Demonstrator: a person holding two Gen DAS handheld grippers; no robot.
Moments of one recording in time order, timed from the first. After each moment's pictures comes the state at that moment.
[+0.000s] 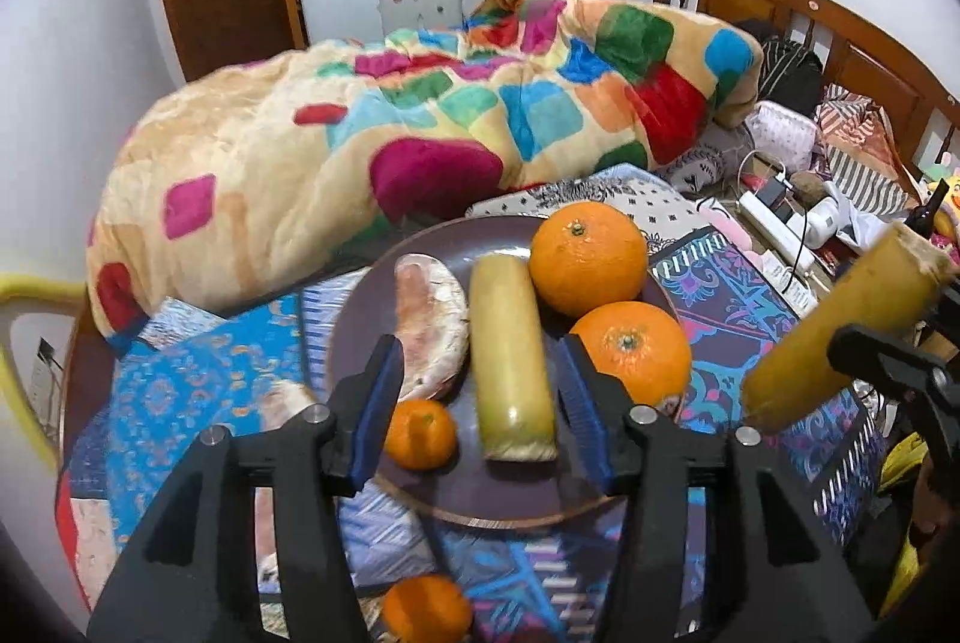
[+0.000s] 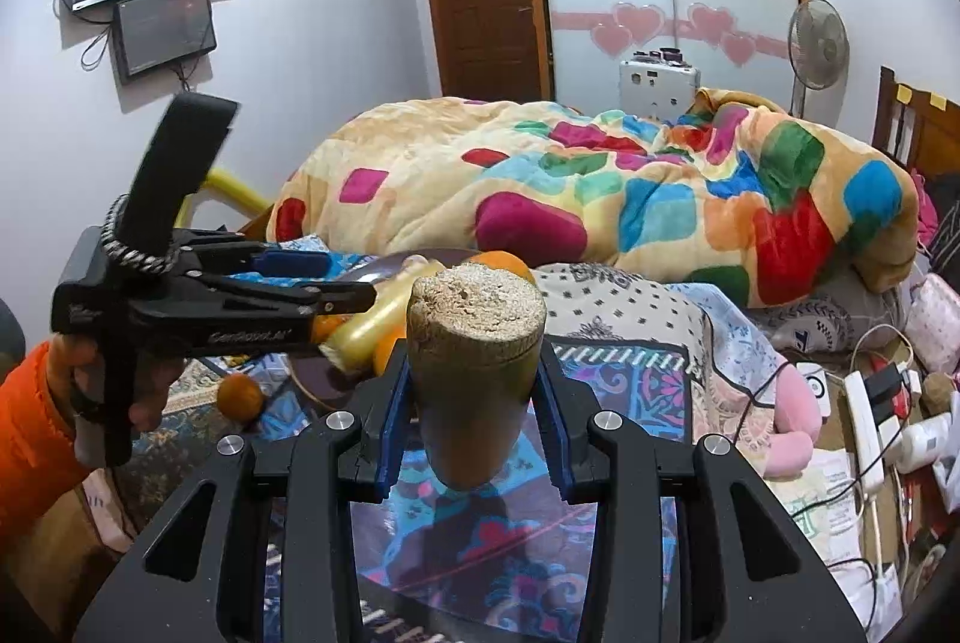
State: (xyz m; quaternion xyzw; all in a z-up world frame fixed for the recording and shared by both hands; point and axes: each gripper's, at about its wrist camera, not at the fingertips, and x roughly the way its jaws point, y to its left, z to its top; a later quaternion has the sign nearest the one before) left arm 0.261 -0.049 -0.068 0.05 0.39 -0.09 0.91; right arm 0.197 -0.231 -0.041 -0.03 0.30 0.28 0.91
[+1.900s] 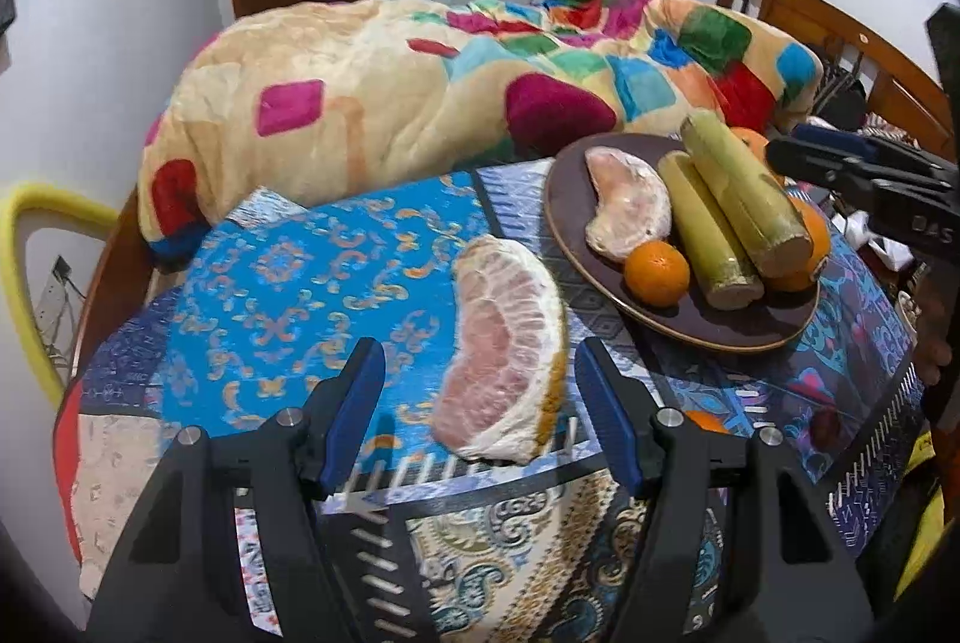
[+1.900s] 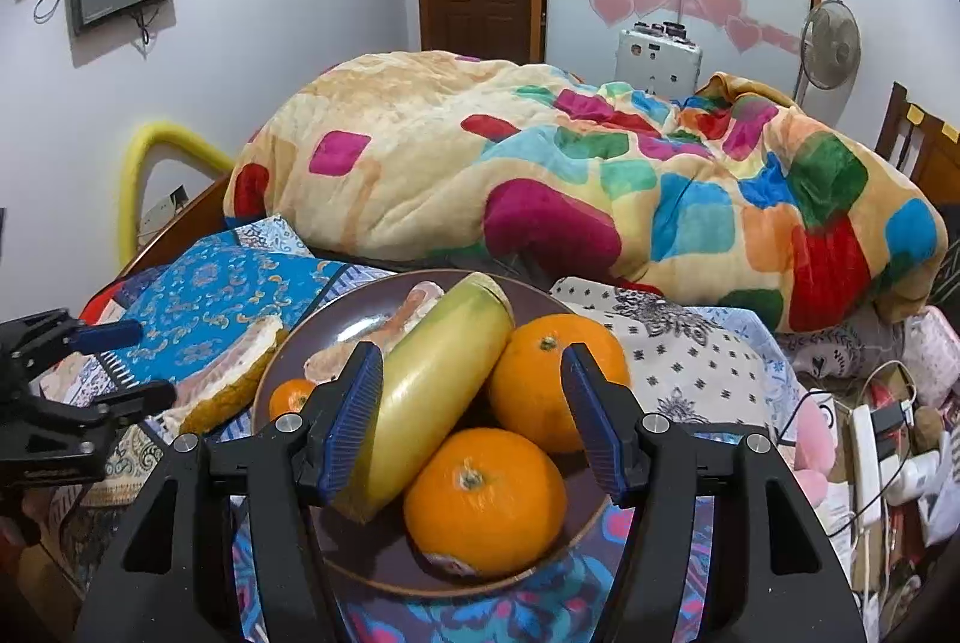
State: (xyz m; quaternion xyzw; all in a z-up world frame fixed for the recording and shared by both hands) left arm 0.228 0.071 -0.110 0.00 0.42 -0.05 0.91; right arm 0.261 -0.141 -0.053 -0.08 0.34 0.23 0.91
